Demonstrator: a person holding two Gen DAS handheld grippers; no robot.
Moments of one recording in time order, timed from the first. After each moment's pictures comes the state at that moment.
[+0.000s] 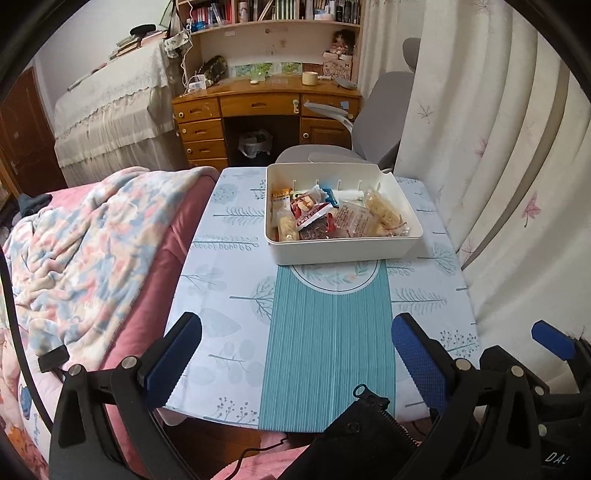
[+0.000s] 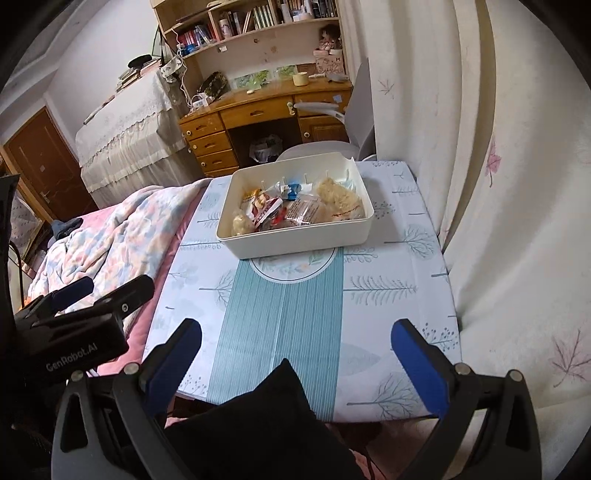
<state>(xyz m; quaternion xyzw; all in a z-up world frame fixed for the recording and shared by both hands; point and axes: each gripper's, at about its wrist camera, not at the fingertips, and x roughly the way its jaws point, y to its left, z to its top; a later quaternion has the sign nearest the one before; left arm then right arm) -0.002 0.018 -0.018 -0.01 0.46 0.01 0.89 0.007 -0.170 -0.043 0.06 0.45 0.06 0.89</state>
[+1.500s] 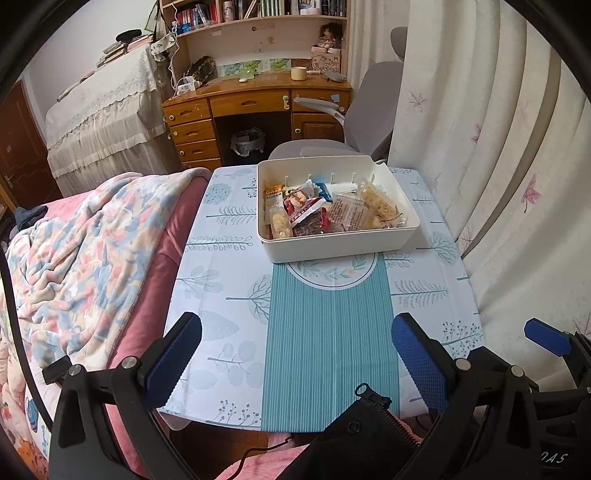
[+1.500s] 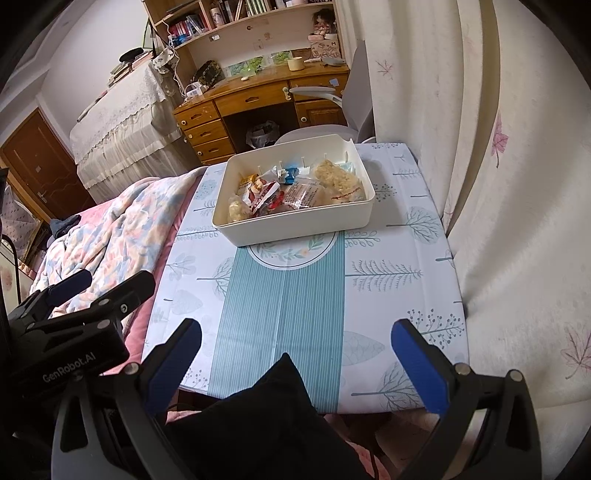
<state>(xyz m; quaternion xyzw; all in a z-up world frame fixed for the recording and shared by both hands) 0.006 0.012 -0.023 0.01 0.47 -0.01 0.88 0.012 -0.169 -0.057 0.07 0.48 0.06 0.87</state>
